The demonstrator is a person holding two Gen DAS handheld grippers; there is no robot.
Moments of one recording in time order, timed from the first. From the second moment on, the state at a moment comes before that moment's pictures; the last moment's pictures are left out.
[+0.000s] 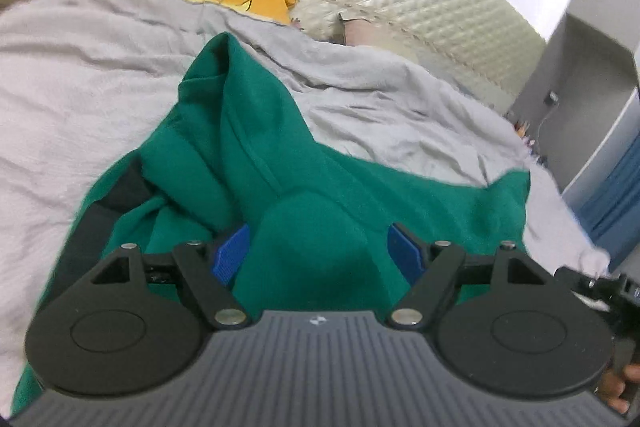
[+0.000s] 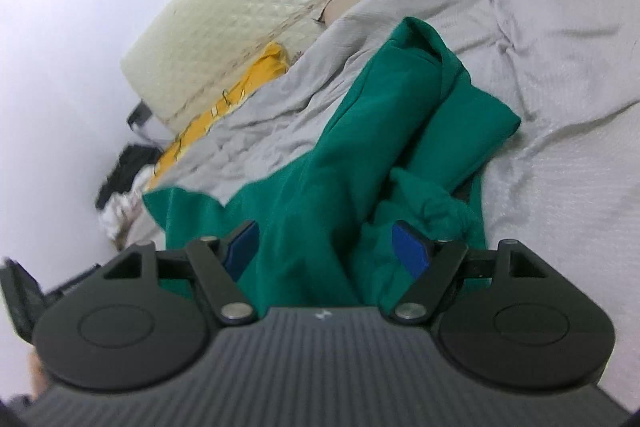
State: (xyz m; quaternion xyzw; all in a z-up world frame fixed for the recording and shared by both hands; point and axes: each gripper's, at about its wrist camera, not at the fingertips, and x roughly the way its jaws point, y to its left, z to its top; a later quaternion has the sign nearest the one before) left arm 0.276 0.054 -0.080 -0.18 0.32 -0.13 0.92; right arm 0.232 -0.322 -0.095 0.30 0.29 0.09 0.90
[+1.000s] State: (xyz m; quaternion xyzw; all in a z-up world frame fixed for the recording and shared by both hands) left arm 0.460 0.058 -0.025 -0.20 0.26 -0.12 0.94; right arm 0.405 -0.303 -0.041 0.16 0.24 0.07 0.95
